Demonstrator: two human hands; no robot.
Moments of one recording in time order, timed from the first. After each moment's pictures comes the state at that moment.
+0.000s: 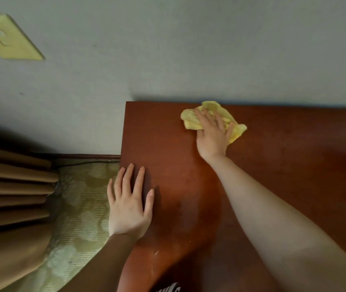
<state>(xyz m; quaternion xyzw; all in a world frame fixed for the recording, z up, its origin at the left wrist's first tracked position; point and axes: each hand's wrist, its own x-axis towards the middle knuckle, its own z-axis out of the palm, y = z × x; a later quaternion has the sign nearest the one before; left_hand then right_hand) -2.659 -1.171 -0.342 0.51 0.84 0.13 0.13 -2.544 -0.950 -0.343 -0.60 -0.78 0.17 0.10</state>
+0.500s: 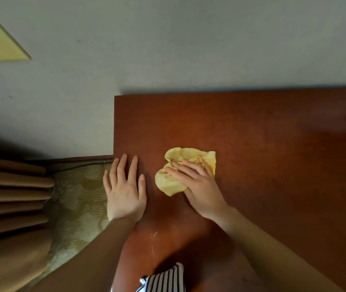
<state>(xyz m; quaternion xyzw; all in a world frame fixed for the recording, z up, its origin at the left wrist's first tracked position) -2.665 -1.173 -0.351 0.50 0.84 0.14 0.12 -2.481 -1.091 -0.347 -0.36 -0.90 0.21 0.09</state>
